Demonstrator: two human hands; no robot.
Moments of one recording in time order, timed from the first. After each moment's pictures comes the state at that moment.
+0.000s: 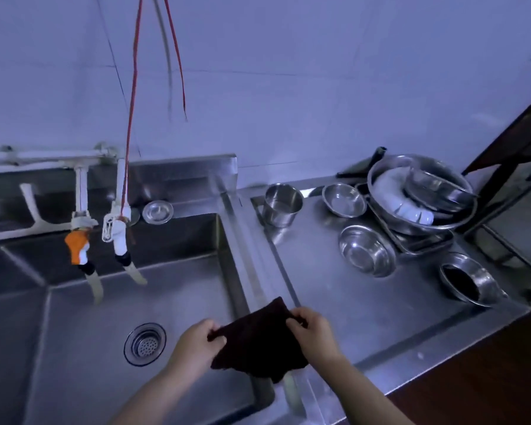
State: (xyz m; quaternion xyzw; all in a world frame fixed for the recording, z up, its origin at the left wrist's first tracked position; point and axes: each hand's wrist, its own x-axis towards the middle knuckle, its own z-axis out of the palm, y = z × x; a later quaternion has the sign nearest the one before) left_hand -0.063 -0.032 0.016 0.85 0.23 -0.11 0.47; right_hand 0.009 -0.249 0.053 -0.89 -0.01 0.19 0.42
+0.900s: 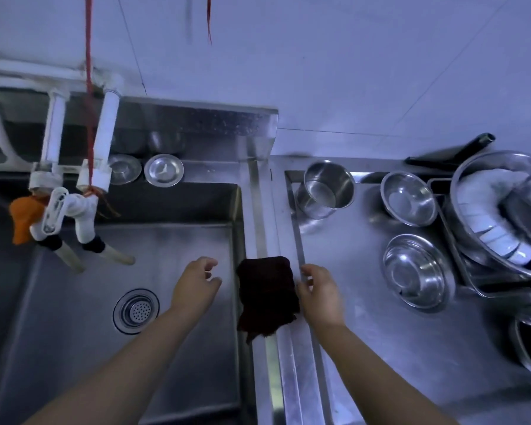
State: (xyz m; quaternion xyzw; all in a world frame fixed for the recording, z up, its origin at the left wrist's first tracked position) left_hand 0.077 0.010 -0.059 0.80 0.37 -0.05 0.46; right_hand 0.169 -0.200 -0.014 -0.95 -0.08 0.17 0.27
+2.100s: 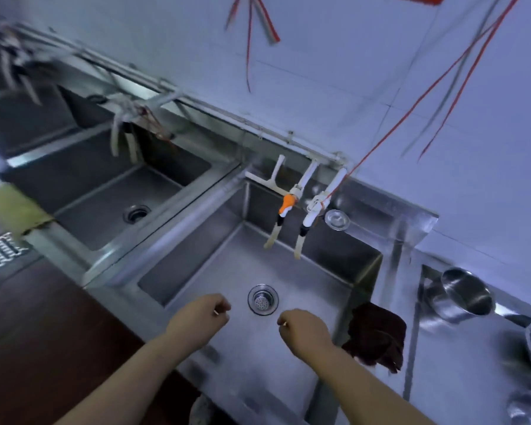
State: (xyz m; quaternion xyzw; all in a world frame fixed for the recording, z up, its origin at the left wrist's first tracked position) left_hand -0.249 -0.003 0.074 0.77 0.52 0.04 0.38; right_hand -0.041 -0.091 0.049 -0.78 -0.58 0.24 0.00
